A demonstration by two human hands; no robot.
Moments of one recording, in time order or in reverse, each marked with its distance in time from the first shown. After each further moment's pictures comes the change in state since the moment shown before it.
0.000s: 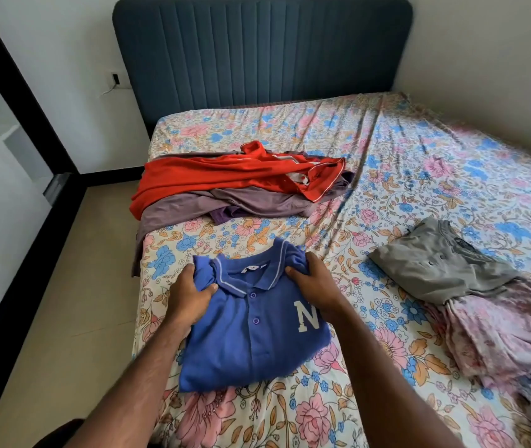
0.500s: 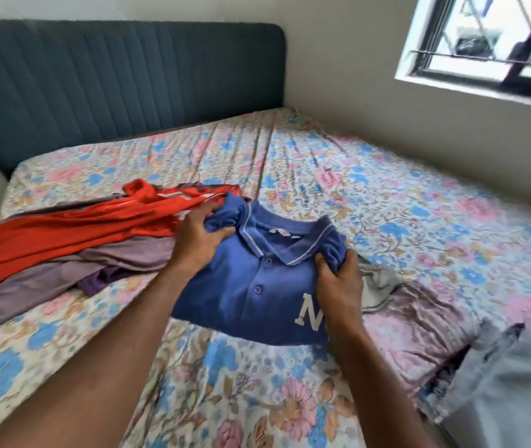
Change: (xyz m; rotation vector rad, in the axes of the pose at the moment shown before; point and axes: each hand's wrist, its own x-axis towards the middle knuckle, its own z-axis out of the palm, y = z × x) left_hand 0.077 0.264 0.157 -0.137 -0.211 0.633; right_hand 0.008 0.021 -0.194 0.281 0.826 0.007
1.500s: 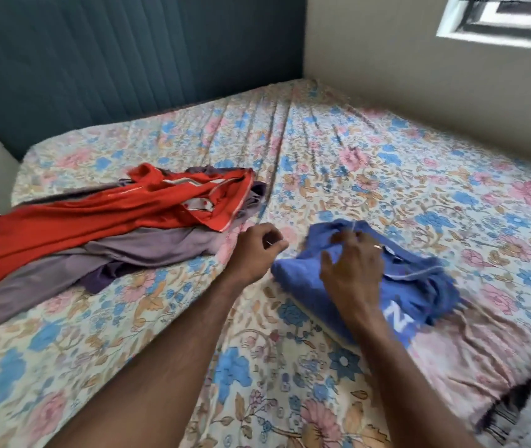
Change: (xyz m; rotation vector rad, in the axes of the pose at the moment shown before) left_hand 0.009 -0.028 0.091 -0.007 -0.209 -0.056; right_hand 0.059 0.030 0.039 -0.788 -0.040 -0.343
